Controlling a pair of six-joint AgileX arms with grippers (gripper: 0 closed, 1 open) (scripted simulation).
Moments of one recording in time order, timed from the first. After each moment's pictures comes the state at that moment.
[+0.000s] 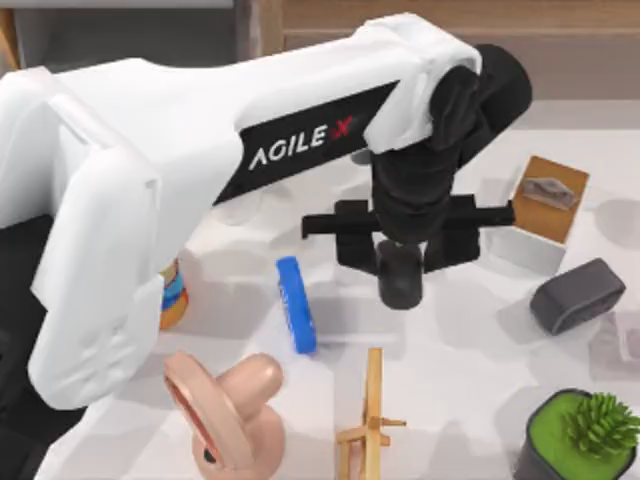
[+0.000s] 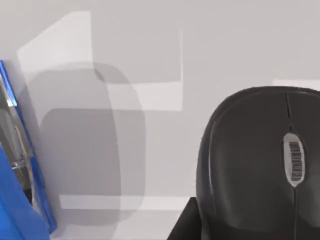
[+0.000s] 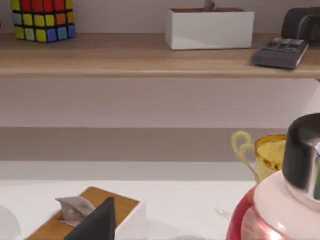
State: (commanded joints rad) left arm -0.84 2.31 1.99 -1.15 -0.07 -0.84; right arm 0.00 0.00 0.00 0.00 0.00 0.00
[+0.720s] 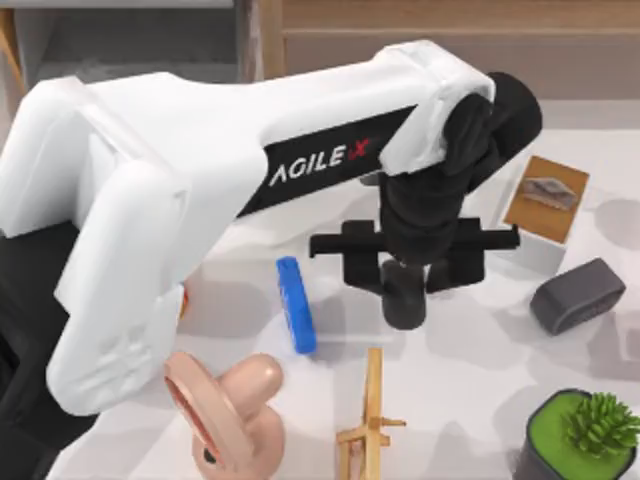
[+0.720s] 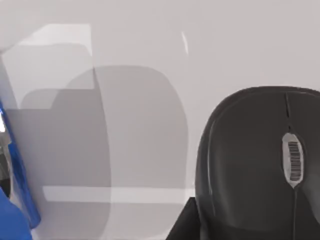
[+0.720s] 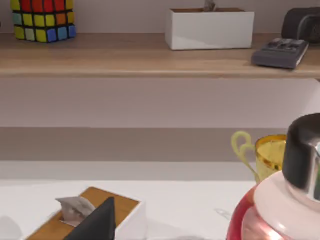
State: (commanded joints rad) left arm -0.87 2.33 1.97 -1.14 -0.07 -0.86; right arm 0.00 0.00 0.00 0.00 0.00 0.00
